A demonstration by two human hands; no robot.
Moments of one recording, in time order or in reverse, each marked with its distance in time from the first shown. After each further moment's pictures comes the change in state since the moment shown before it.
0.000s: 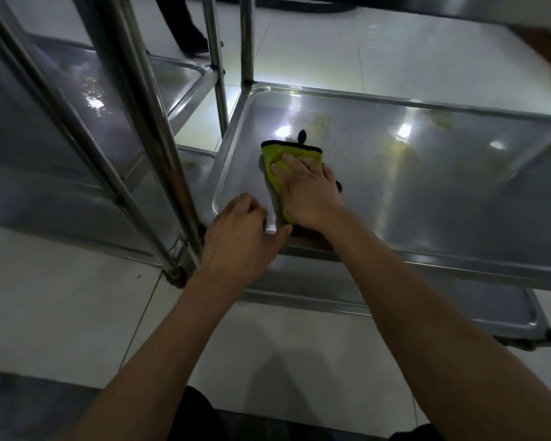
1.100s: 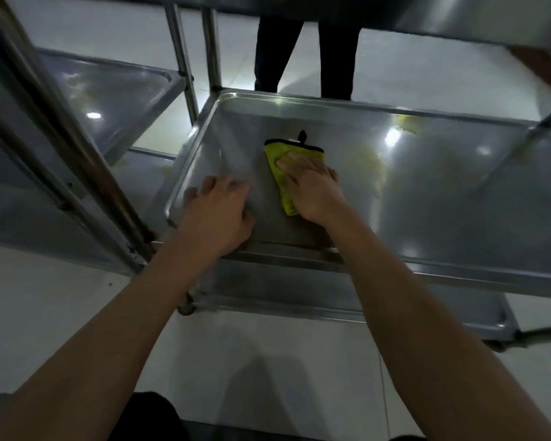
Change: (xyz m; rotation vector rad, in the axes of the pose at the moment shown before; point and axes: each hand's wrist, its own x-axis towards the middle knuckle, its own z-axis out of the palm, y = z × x) left_hand 0.049 0.043 0.001 0.160 -0.173 0.028; right_hand -0.005 0.096 -0.004 0.181 0.095 0.070
